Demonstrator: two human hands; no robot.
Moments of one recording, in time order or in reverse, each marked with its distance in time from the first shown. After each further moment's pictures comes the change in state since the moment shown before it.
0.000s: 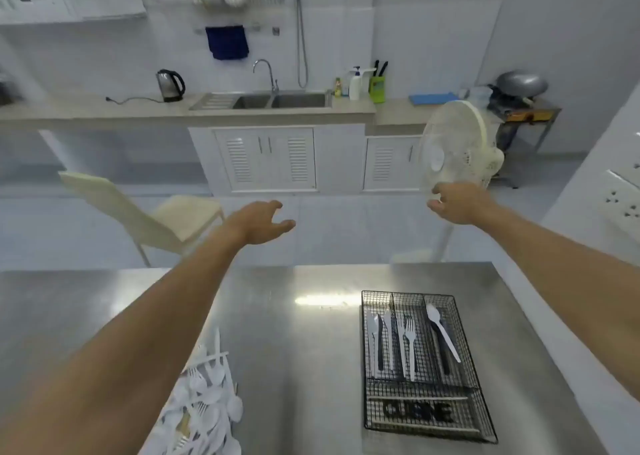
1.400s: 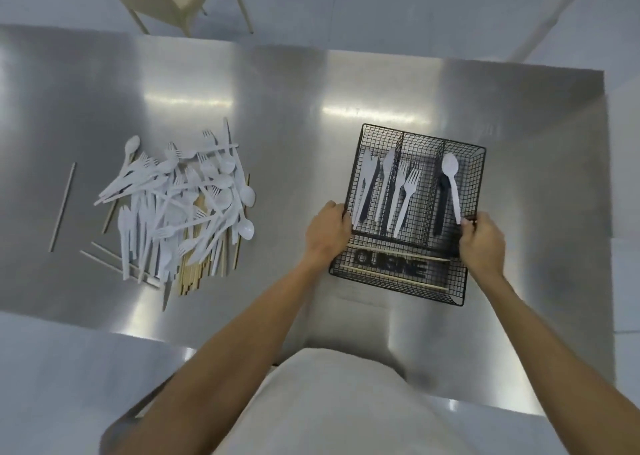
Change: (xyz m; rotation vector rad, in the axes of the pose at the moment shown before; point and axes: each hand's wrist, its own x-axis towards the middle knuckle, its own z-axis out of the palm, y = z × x) left_hand -0.191 0.062 0.366 -0.430 -0.111 -0.310; right_hand -0.254 0.051 0.337 0.410 -0.058 0.337
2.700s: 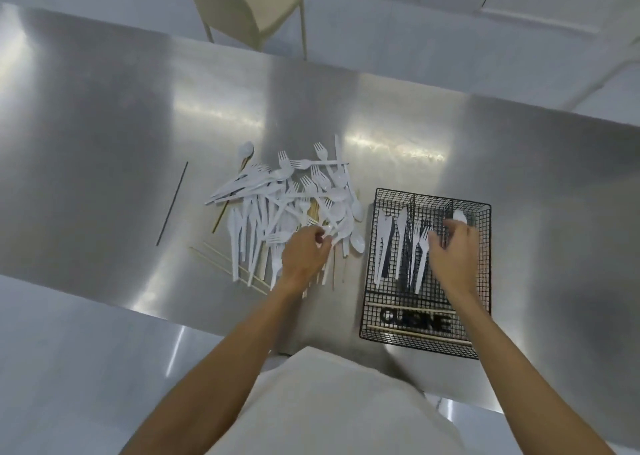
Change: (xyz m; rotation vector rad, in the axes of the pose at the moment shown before) left_hand -0.056 -0.240 -0.167 -0.126 0.211 -0.110; right_hand -0.137 -0.250 0.121 0.122 0.013 -0.104
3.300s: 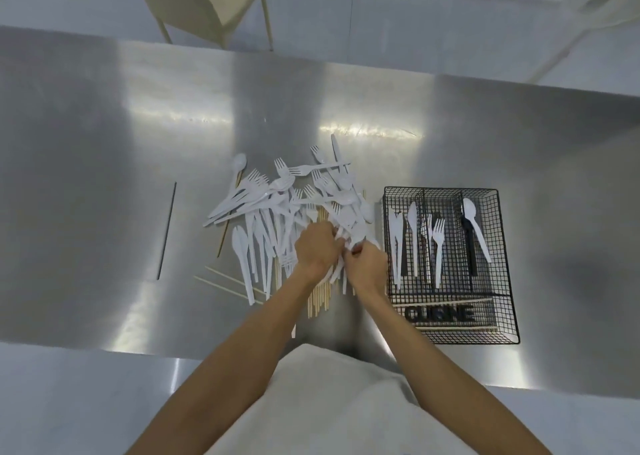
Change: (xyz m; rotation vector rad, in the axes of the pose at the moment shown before) left_hand 0.053 -0.001 -0.011 0.194 -0.234 0.016; right_hand -0.067 -0.107 0.152 0.032 -0.152 0.267
